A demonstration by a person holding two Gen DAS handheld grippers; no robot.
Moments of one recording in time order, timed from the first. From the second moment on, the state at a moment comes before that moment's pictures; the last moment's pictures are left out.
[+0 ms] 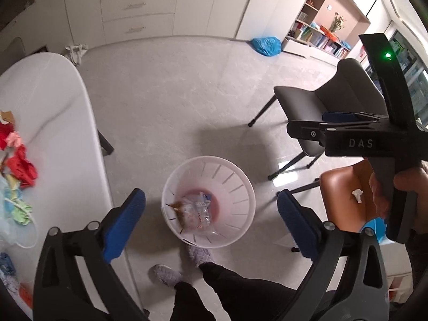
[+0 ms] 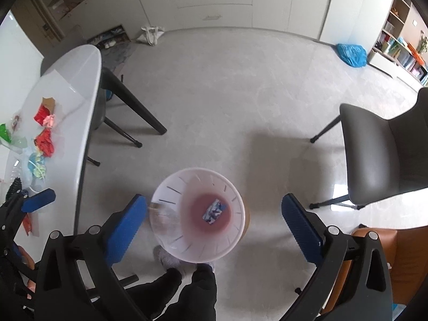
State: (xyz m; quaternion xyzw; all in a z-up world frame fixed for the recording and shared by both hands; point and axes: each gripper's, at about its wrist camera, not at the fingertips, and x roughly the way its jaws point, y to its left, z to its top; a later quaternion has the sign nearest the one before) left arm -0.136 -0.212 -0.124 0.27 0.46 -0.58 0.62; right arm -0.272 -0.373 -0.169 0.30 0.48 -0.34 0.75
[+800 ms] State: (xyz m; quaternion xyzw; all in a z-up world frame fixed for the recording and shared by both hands) left arm 0.019 0.014 -0.097 0.18 0.47 -0.27 0.82; right arm -0.089 -0.235 -0.097 0.17 0.45 -0.10 0.87
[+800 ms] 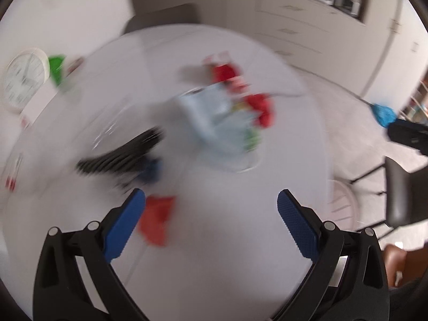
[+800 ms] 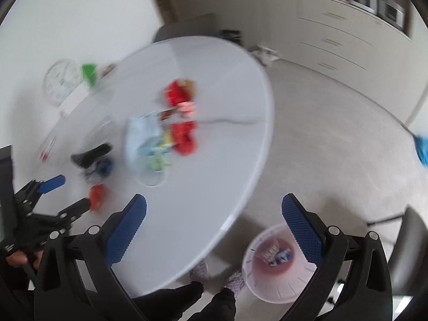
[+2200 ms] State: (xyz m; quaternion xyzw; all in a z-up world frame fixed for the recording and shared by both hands) left arm 0.067 0.173 -0.156 0.06 0.51 -0.22 0.83; right arm 0.217 -0.062 -0.135 0.24 0.56 0.05 0.79
